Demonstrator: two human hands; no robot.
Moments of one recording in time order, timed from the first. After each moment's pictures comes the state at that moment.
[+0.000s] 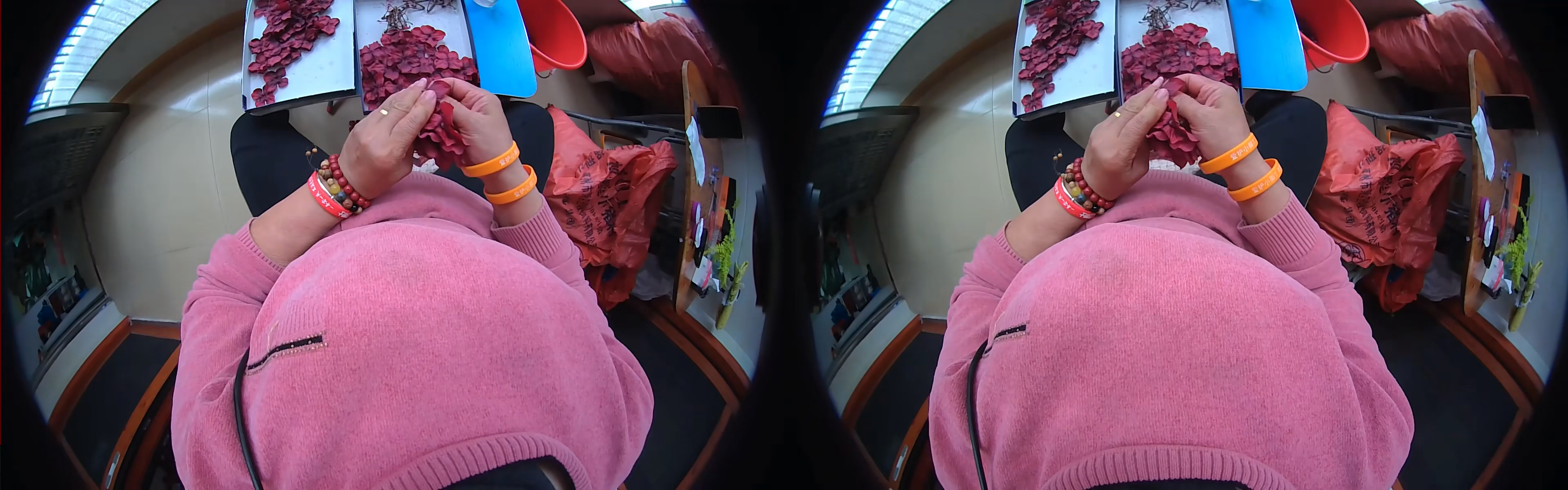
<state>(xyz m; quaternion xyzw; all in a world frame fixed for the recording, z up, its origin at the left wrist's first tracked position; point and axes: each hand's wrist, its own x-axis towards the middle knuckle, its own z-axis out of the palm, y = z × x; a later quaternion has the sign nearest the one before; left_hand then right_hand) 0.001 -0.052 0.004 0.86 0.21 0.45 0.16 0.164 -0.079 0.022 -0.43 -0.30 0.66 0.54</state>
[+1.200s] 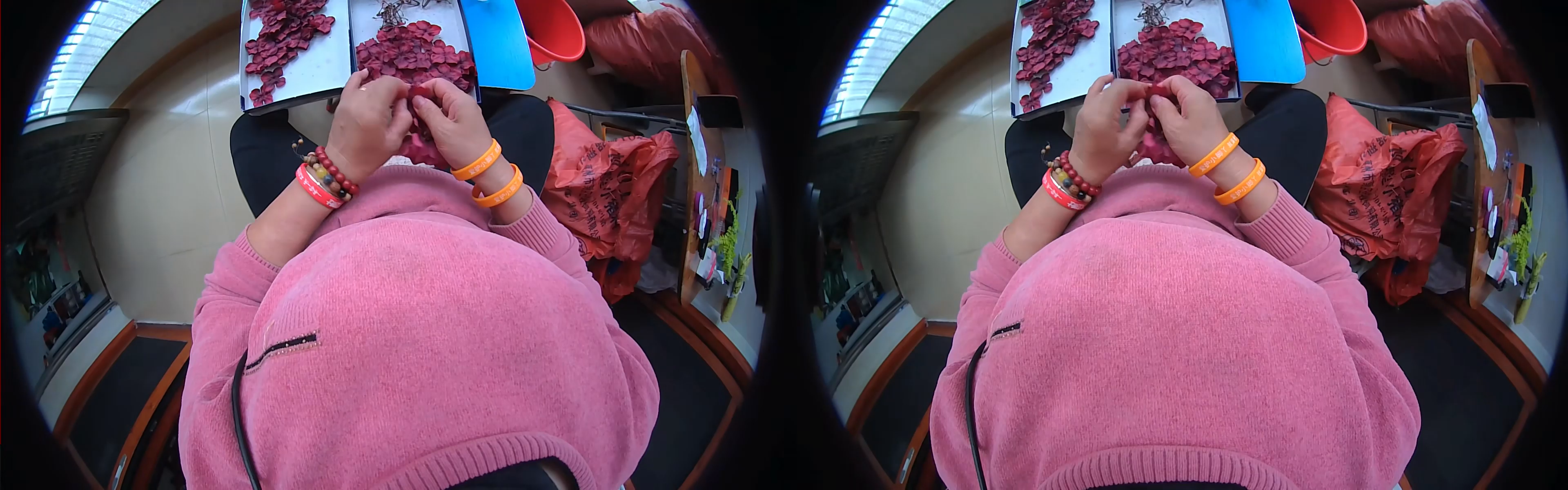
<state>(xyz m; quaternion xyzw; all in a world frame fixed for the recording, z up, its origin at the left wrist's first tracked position) -0.001 -0.038 0.001 0.83 0.33 0.41 0.19 0.151 -0.083 0.007 -0.56 -0.48 0.49 0.47</state>
